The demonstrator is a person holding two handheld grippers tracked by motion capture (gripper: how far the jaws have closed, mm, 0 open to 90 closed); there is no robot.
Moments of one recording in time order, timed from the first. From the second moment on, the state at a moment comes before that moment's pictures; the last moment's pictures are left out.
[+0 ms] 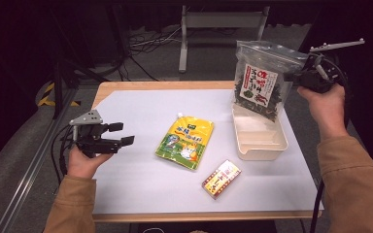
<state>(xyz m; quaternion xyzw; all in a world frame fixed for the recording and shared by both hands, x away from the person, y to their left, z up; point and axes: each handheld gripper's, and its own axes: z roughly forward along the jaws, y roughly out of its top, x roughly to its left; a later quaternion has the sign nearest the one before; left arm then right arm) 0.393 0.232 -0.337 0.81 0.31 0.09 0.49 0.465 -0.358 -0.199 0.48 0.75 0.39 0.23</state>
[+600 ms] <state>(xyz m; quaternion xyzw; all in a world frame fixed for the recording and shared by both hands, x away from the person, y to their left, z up) 0.395 0.230 -0.340 0.81 0.32 0.08 0.49 0.465 -0.365 -0.215 0.49 0.75 0.38 0.23</state>
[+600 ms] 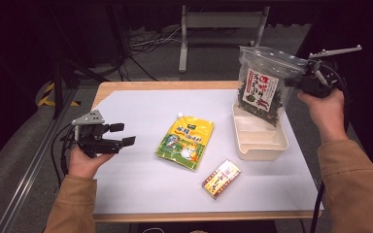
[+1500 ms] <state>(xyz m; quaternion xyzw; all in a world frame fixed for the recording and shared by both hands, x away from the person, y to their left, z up) 0.404 0.215 -0.352 0.82 0.32 0.07 0.47 0.461 -0.383 -0.245 0.49 0.75 0.38 0.21</state>
